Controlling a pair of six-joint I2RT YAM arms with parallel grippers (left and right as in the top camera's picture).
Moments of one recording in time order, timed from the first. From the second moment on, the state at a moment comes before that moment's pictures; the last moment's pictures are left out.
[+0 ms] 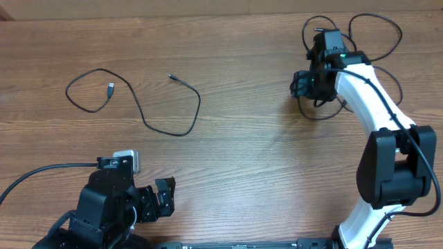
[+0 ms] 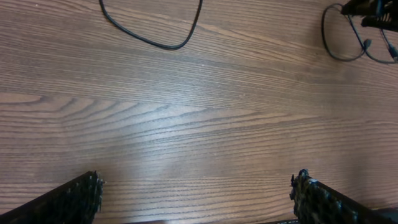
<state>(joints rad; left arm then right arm) -0.41 0.64 1.07 -1.32 0.00 -0.55 0.11 1.94 1.49 -0.84 -0.06 0.22</state>
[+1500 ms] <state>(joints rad) -0.41 0.64 1.07 -1.36 0.00 -0.55 0.10 2.04 1.36 -0.68 0.14 0.20</state>
